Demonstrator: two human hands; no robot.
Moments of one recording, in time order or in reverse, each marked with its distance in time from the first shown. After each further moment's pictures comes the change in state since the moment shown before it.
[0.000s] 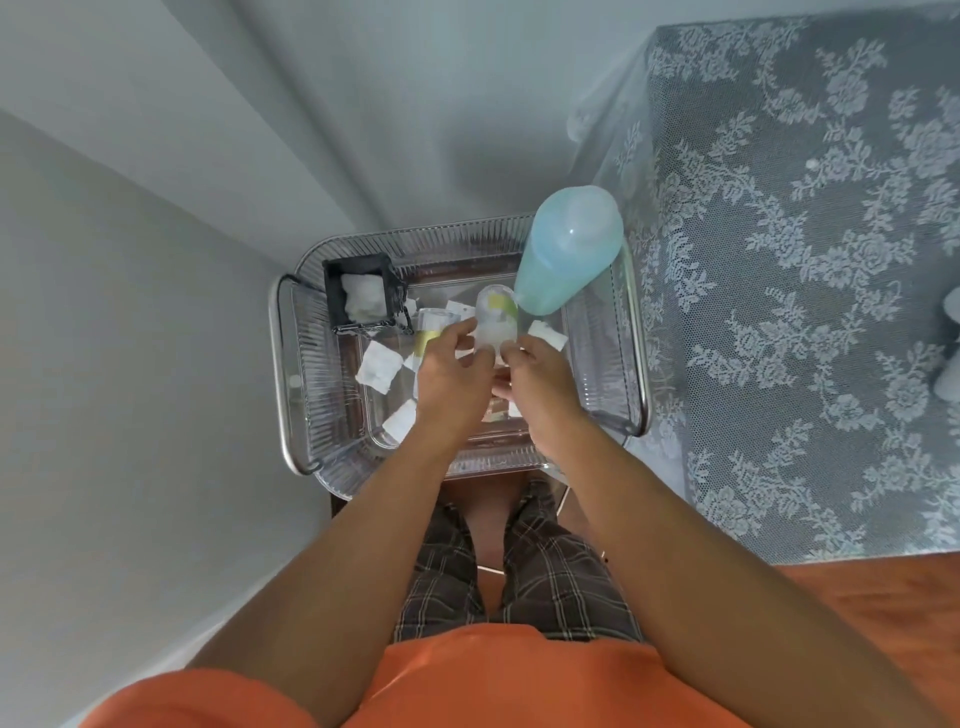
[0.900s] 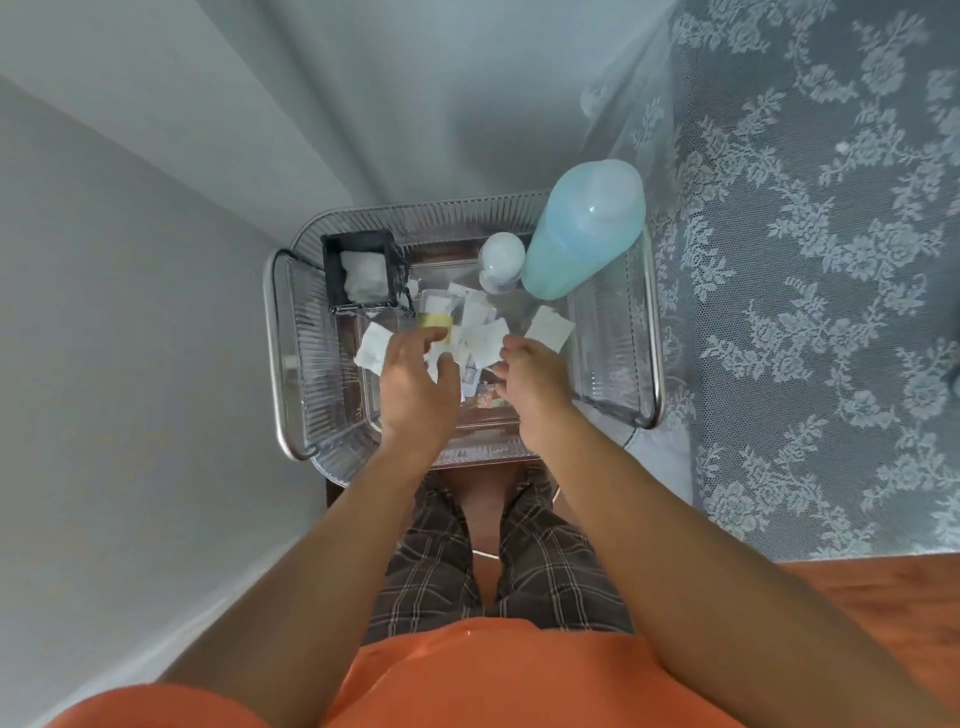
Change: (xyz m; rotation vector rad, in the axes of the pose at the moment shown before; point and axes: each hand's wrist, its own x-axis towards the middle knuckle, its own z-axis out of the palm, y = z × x) left_hand -0.008 -0.041 -0.024 0.227 0.191 0.289; right_hand 0.011 0.019 0.016 0.033 0.111 0.192
